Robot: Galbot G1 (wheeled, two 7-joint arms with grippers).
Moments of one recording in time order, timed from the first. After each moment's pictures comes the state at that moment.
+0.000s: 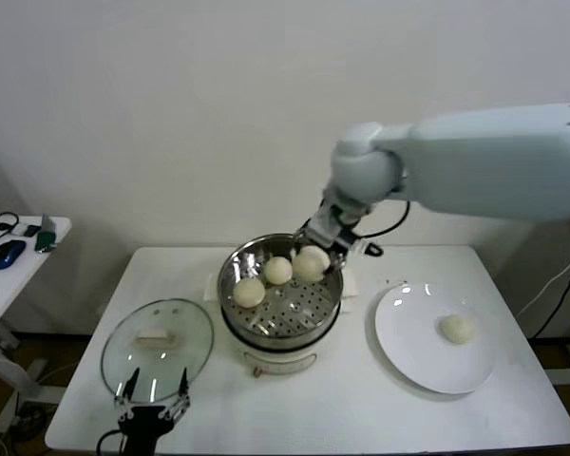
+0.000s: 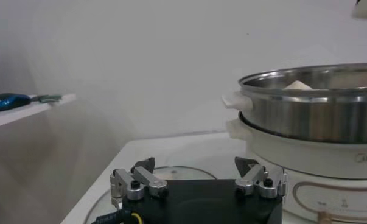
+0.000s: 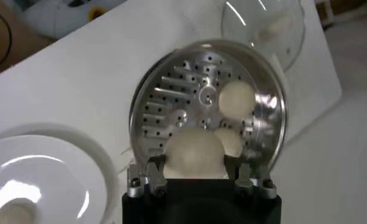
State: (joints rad) left arm 1.87 -1.51 -0.59 -2.11 0.02 -0.04 -0.07; right arm 1.05 1.17 -1.69 1.67 0.33 0.01 -0.88
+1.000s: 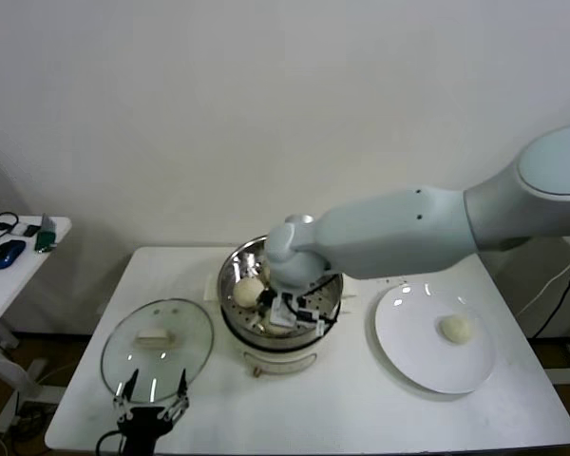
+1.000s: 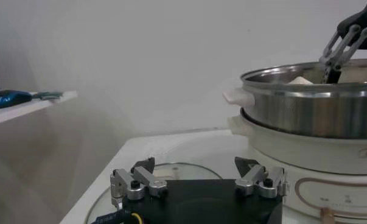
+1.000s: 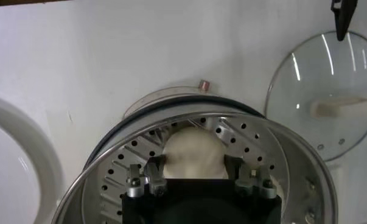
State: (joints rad) left arm 1.87 -1.51 -0.59 -2.11 0.01 -0.04 -0.07; right arm 0.81 1.35 -1.71 1.61 0.04 0.06 -0.80
